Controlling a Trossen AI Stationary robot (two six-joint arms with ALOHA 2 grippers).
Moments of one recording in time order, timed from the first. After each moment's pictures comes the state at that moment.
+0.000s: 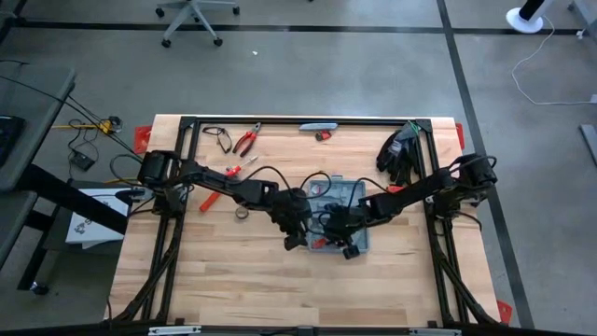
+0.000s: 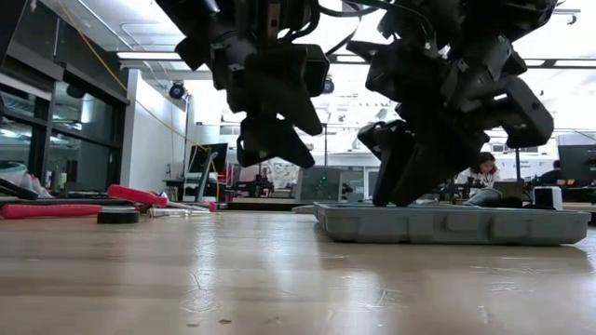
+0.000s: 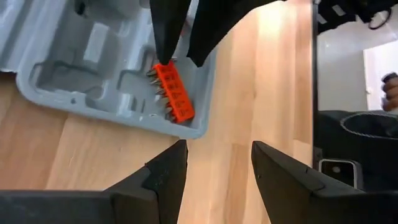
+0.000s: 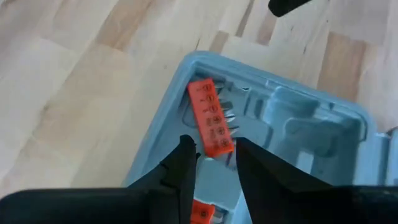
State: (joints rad) left arm -0.09 1.84 1.13 -0.12 0.37 -0.54; right arm 0.21 1.71 0.82 -0.02 -0.11 -0.16
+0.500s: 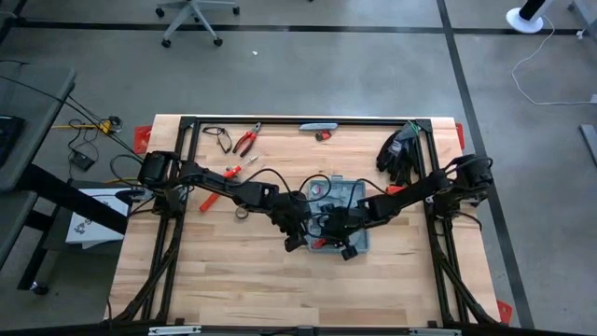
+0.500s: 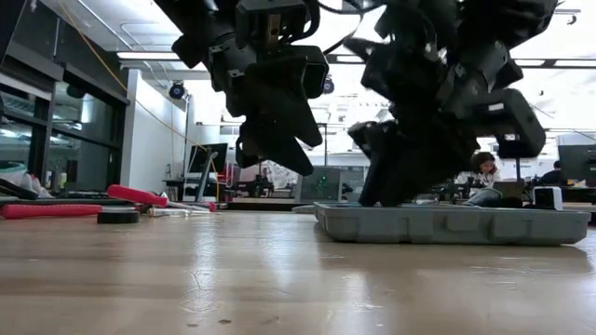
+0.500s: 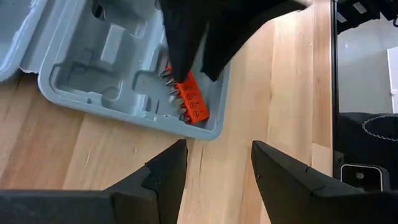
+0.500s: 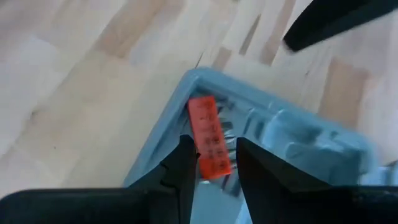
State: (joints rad) left arm -0.11 1.85 1.13 -0.14 0.30 -0.53; right arm 0.22 1.75 0.82 0.06 -0.11 -0.23
